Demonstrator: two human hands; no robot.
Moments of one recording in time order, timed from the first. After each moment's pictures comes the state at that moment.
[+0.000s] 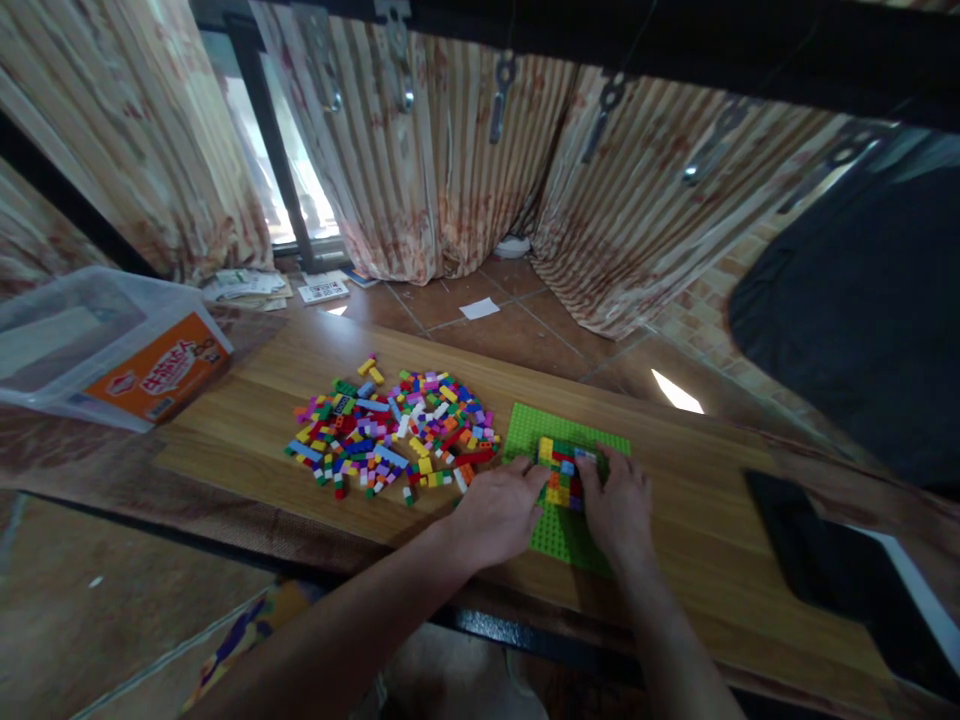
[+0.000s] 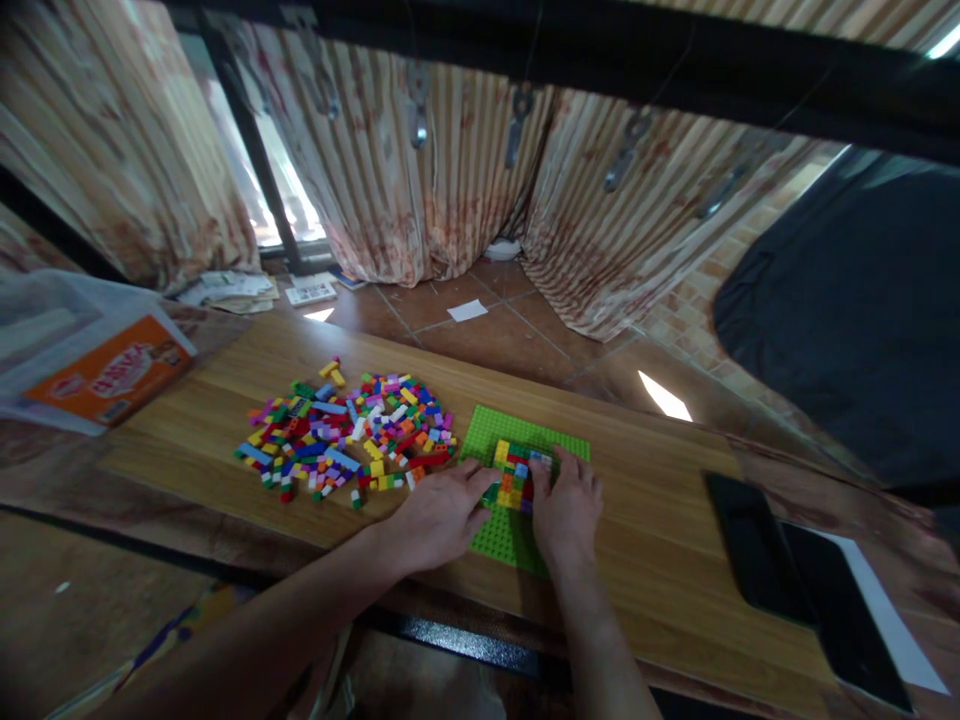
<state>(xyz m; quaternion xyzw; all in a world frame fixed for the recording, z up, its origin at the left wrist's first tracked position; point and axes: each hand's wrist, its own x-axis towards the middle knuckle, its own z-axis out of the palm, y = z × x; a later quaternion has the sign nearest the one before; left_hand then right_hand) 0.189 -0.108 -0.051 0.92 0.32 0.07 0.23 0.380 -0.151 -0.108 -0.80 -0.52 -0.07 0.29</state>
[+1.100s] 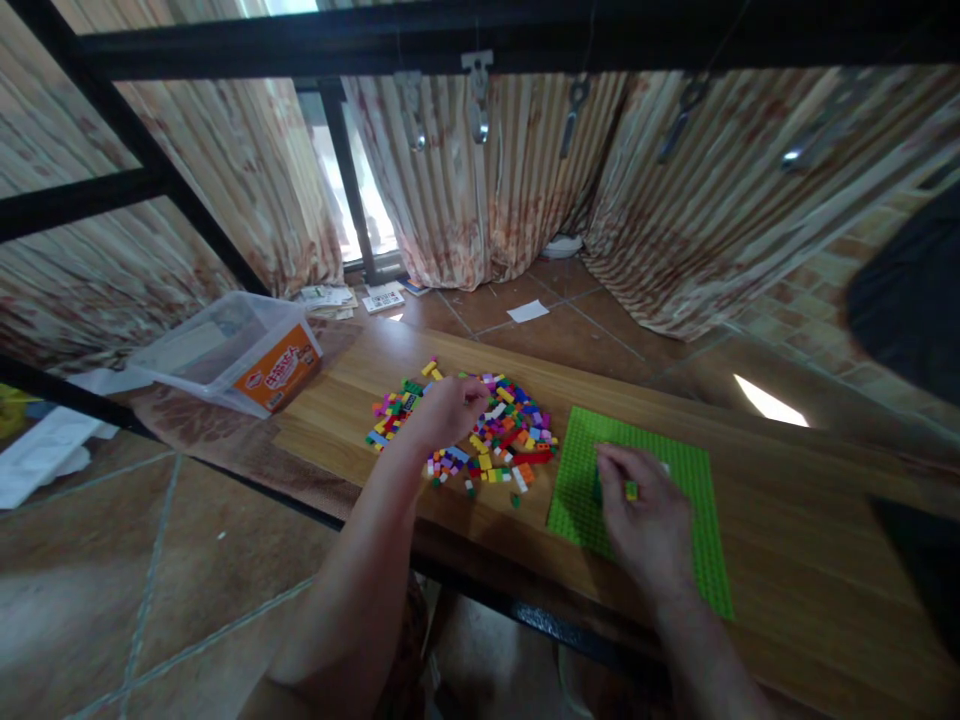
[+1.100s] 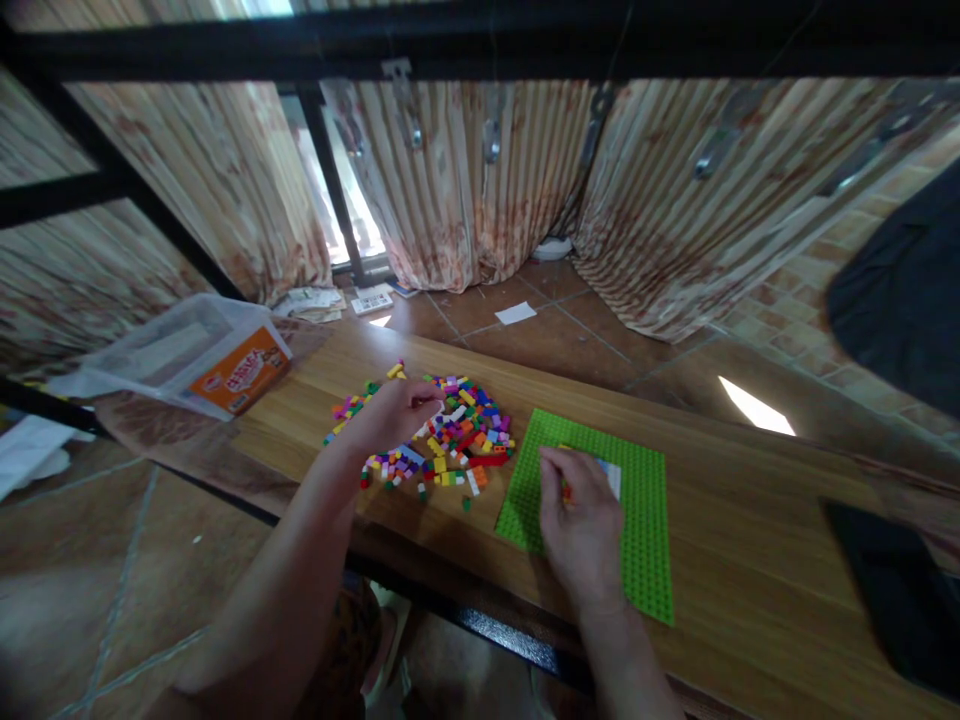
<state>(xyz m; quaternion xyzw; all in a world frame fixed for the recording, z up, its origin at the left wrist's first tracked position) 0.082 -0.014 -0.023 0.82 0.46 0.21 0.26 0.304 -0.150 -0.057 -0.65 -0.63 -0.01 0.43</state>
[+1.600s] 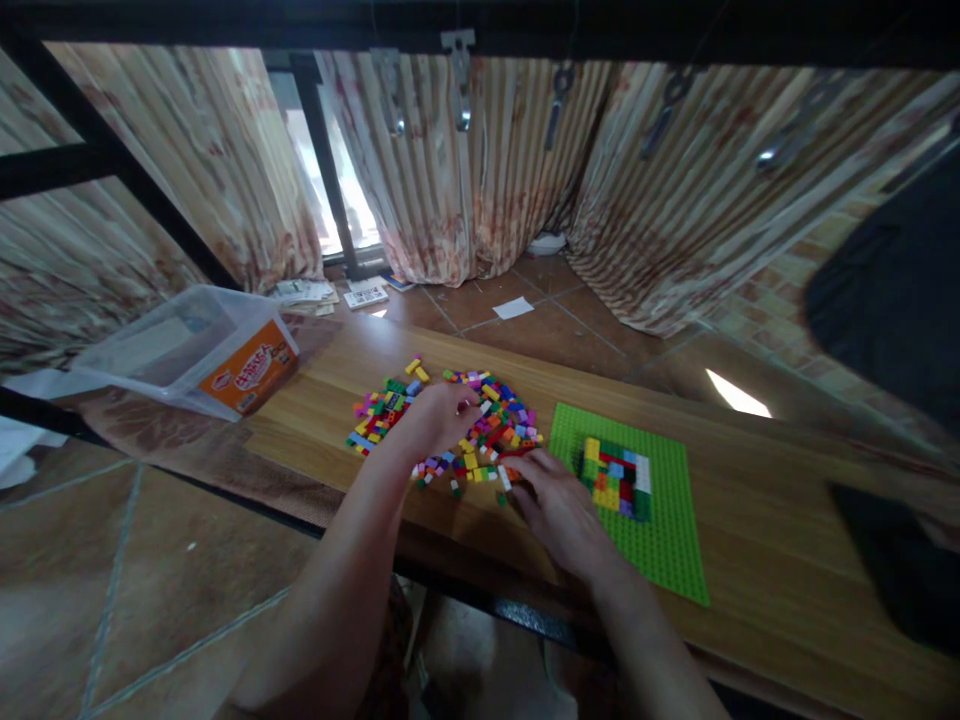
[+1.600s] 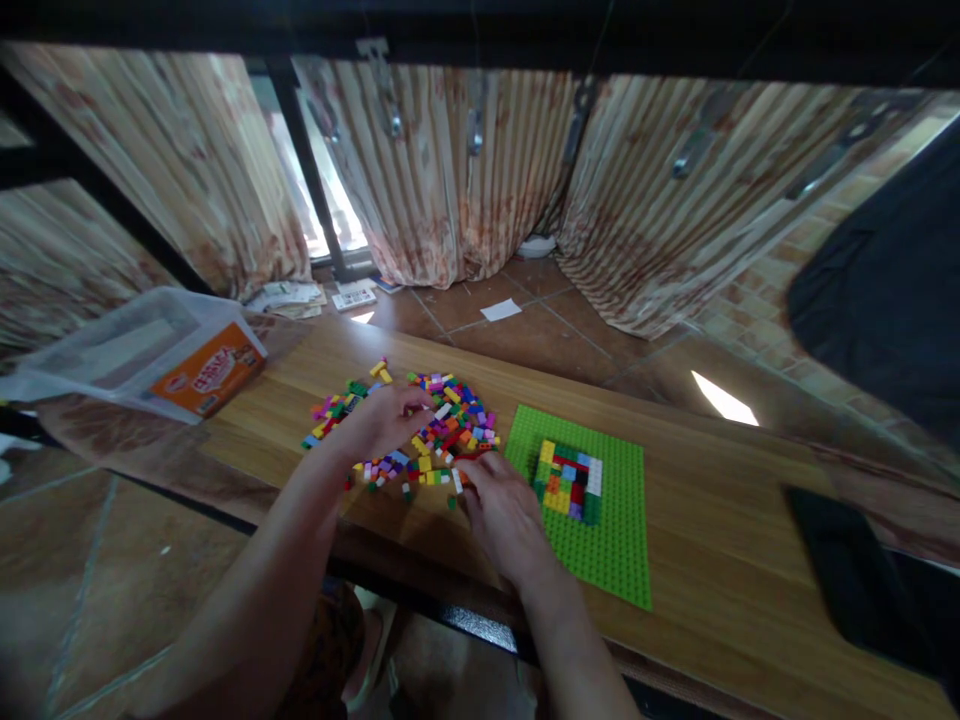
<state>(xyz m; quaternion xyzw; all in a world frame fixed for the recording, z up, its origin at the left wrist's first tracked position) 0.088 -0.016 -0.029 0.83 0.46 0.19 0.24 0.271 -0.137 -0.067 -0.59 -0.75 0.19 0.23</state>
